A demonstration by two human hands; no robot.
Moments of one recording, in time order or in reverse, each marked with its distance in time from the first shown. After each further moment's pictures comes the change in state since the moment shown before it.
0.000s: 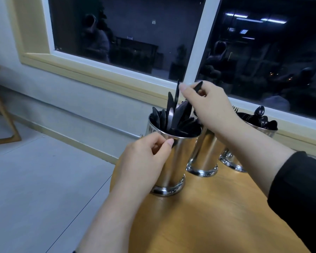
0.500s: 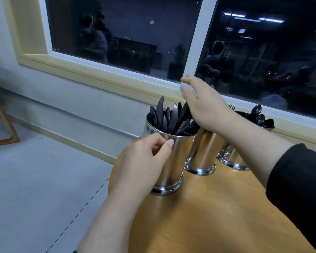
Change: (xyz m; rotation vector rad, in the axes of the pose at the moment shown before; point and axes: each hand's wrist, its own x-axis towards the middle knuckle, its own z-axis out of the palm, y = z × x) left_hand -0.002 -0.001 0.004 0.009 0.002 0.033; right_hand 0.006 -0.002 -0.006 -0.406 -0.150 -0.185
